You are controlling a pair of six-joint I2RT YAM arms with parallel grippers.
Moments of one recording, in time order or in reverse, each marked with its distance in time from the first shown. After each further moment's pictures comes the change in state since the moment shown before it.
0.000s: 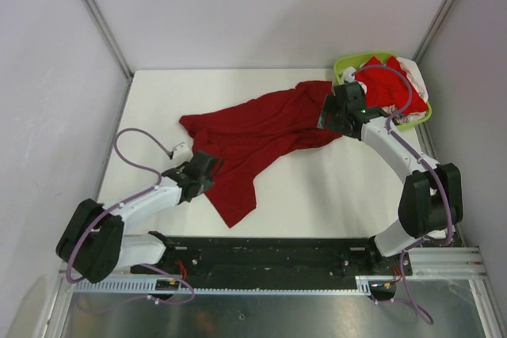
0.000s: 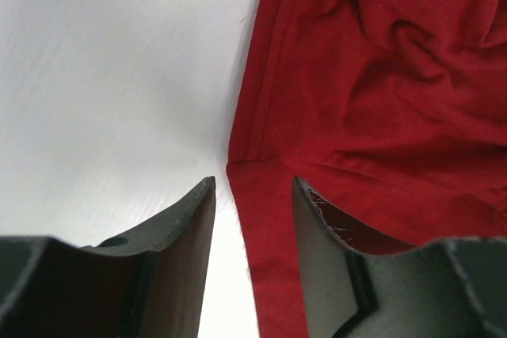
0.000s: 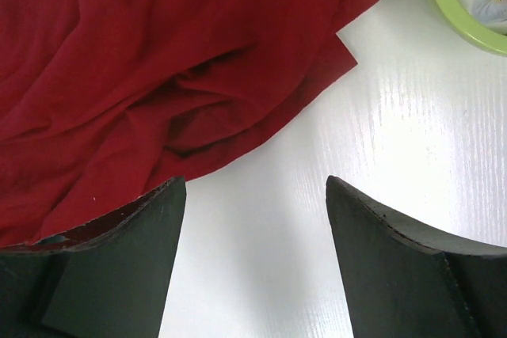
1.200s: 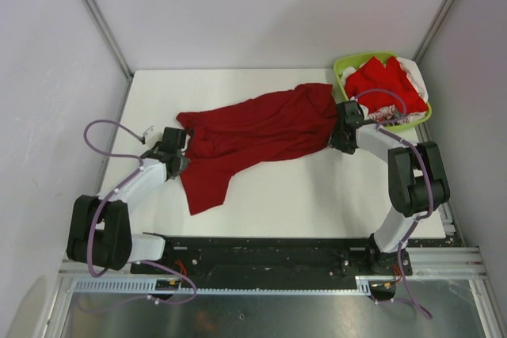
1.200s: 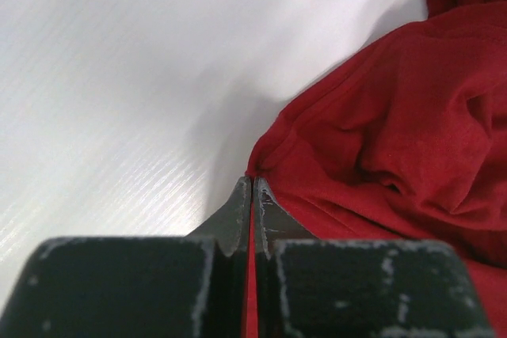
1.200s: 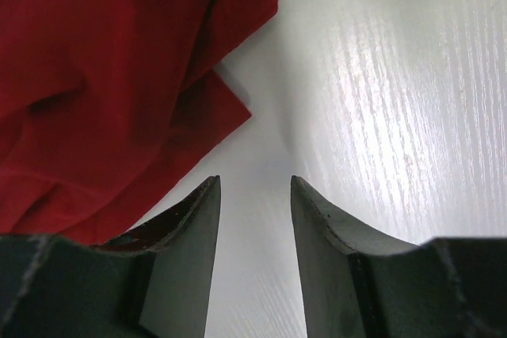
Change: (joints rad) left arm 0.363 0.093 0.154 0.006 0.042 0.134; right arm -0.079 0.161 -0.180 0.167 0.025 0.035
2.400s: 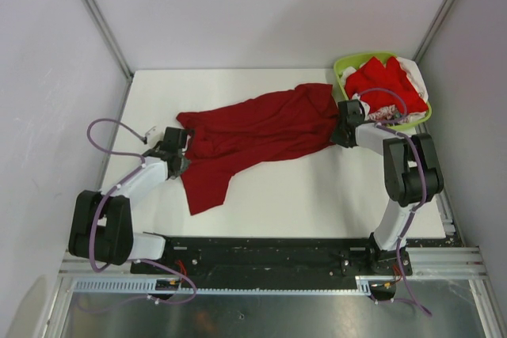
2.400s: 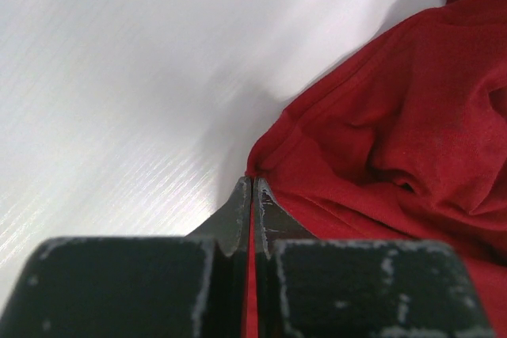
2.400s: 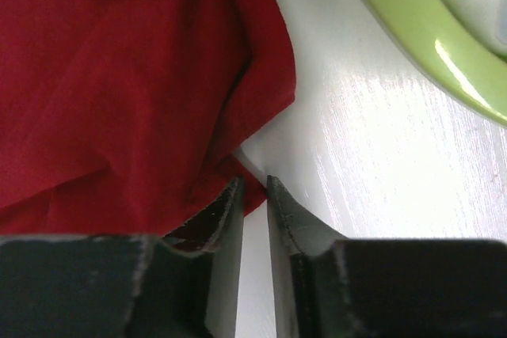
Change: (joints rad) left arm 0.001 0.032 0.004 -0.003 0.012 0.023; right arm -0.039 0.104 0.011 0.186 -0.026 0.017
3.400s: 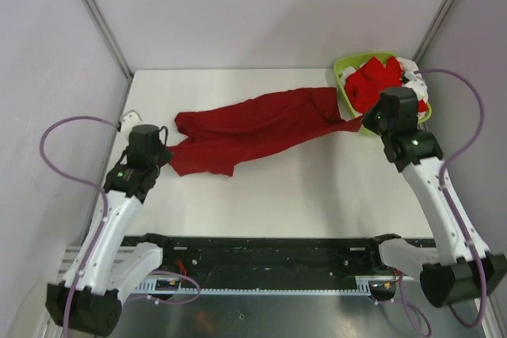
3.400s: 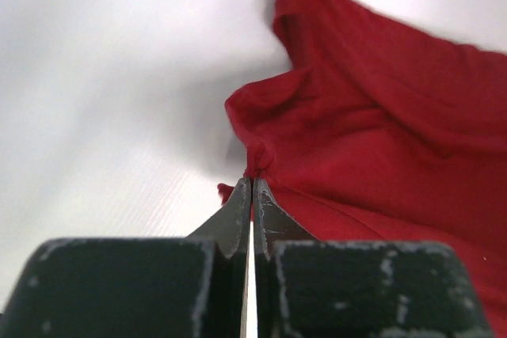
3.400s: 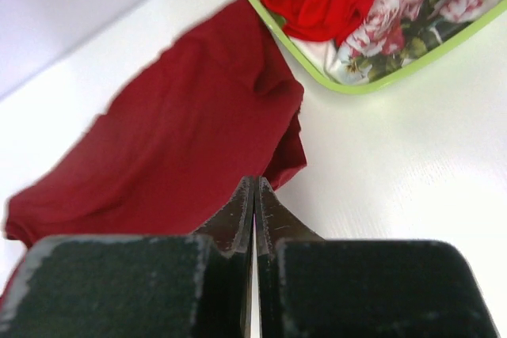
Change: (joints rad) left arm 0.001 -0.442 0.114 -0.177 0.024 0.223; right arm 0.021 -0.694 0.088 -0.387 0.121 0.019
